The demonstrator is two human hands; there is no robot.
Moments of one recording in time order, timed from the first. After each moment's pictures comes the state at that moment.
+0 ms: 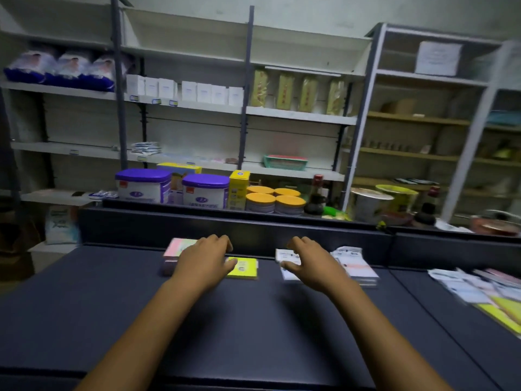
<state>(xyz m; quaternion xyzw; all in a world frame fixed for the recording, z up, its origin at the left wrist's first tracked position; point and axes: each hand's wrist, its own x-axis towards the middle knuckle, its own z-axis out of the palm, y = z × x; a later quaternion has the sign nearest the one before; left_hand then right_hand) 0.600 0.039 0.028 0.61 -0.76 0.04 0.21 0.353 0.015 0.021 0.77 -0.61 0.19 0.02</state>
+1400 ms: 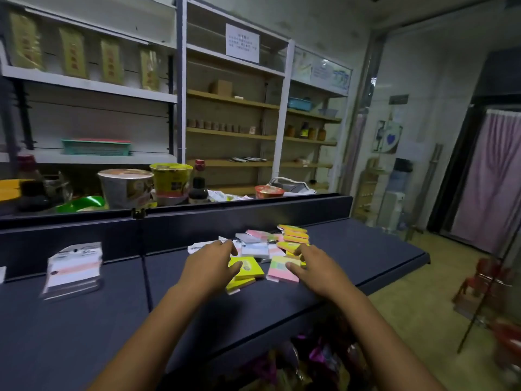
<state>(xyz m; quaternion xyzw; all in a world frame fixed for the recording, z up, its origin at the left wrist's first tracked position) 0.037 0.086 0.013 0.39 -0.89 -0.05 0.23 -0.182 0.201 0.010 0.55 -0.81 0.18 0.04</state>
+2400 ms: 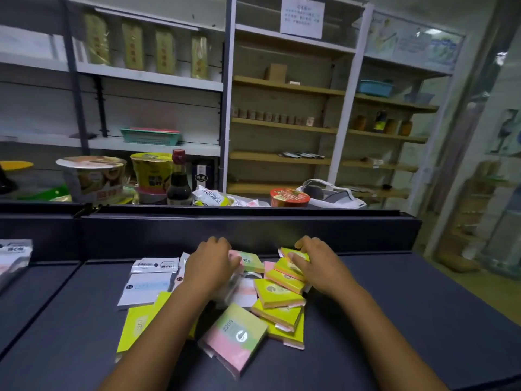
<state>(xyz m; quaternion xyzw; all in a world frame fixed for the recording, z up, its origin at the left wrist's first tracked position) -0.169 -0.031 -0.018 0.60 -0.77 -0.05 0.21 -0.404 0.021 -0.004 0.67 -0.71 0.22 -0.01</state>
